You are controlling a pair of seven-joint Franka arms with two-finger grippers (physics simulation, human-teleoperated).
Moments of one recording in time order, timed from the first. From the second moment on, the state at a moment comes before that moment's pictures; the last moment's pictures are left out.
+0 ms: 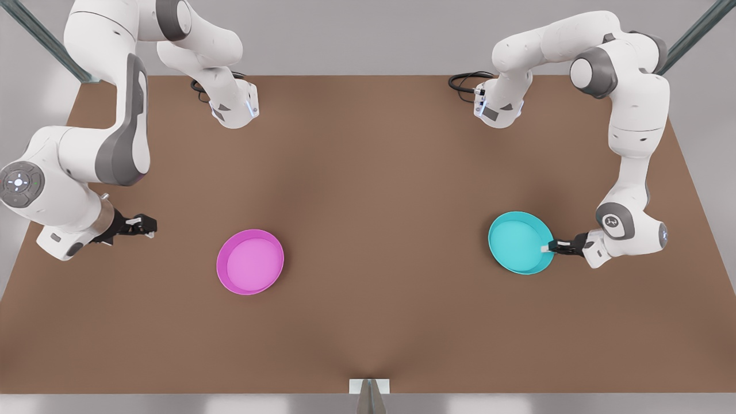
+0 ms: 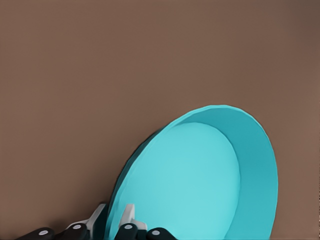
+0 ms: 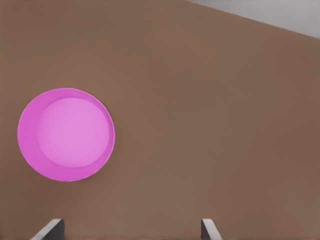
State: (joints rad) left arm 0.34 0.67 -0.03 -1.81 -0.53 2.11 0.76; right arm 0.10 0.32 -0.13 -1.36 -0.05 1.63 -0.25
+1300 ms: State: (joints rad) left arm 0.34 0.65 -0.03 -1.81 -0.45 2.08 0.75; right arm 0.07 0.37 -0.13 -1.31 -0.03 1.63 -0.25
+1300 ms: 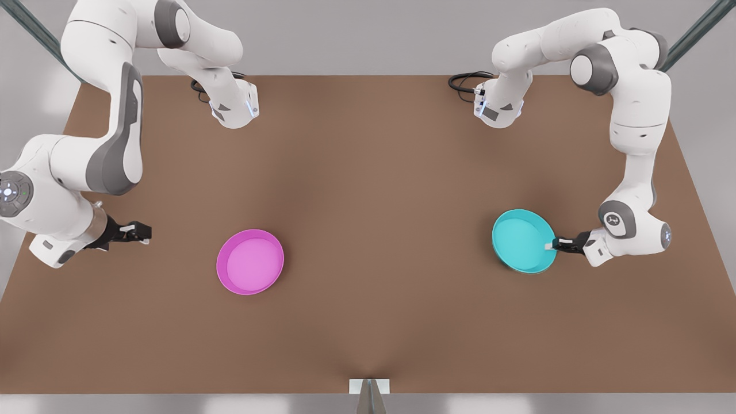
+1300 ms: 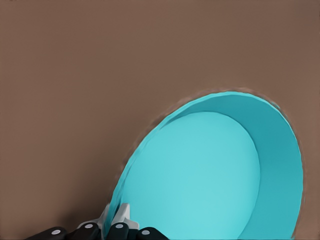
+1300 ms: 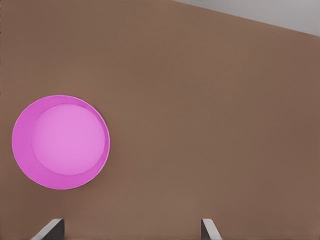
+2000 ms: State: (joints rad) left arm 0.32 0.64 -0.04 -1.78 -0.42 2.07 0.75; right arm 0.07 0.36 -0.13 -1.31 -0.03 1.61 -0.25
